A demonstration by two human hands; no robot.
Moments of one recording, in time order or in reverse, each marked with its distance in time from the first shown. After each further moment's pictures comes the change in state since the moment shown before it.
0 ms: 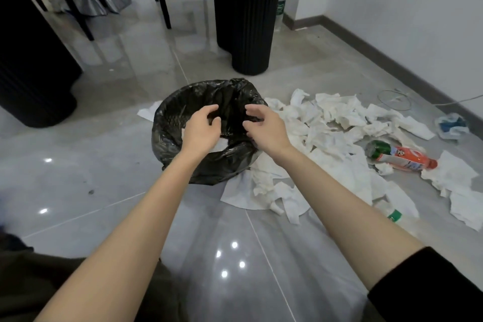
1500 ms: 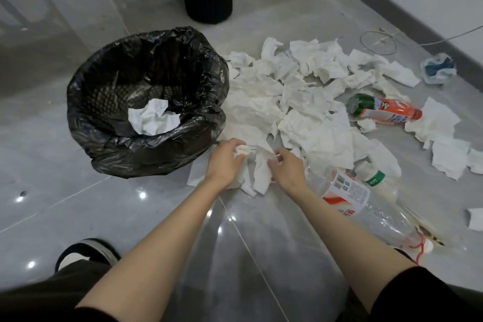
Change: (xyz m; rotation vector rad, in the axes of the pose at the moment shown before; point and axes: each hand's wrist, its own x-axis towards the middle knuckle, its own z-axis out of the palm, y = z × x) left_hand -0.030 -0.067 0.185 0.130 -0.380 0.076; right_hand -0.045 0.194 -0.055 -0.313 0.100 0.370
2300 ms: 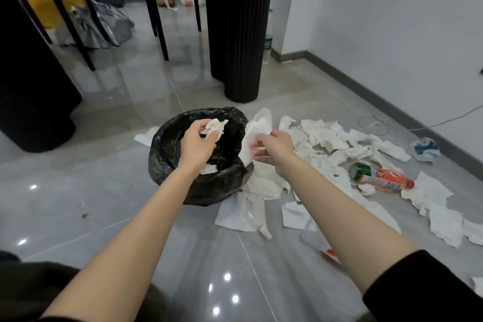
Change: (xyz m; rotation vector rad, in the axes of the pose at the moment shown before) left_hand -0.035 0.060 -0.196 -0.481 0.469 -0.021; right_hand -0.049 -0.217 -0.057 0.615 -0.119 -0.003
